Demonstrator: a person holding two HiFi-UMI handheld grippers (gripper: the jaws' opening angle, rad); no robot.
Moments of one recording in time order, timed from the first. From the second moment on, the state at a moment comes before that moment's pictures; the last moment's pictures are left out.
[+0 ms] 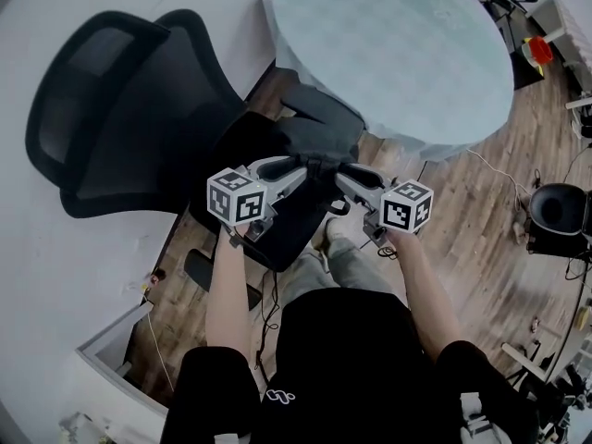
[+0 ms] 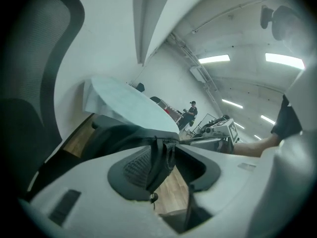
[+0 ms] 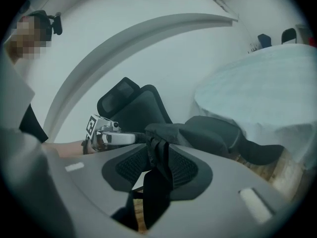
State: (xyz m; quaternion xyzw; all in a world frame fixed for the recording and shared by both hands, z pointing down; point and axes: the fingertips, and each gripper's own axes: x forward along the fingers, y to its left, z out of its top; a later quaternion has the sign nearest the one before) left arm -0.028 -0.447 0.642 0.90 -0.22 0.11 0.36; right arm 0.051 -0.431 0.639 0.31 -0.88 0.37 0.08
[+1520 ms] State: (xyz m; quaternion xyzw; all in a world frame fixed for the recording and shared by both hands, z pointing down) left arm -0.106 -0.511 0.390 0.78 -0.63 -0.05 0.05; right arm 0.013 -0.546 0.391 0.41 -0.91 0.05 -0.03
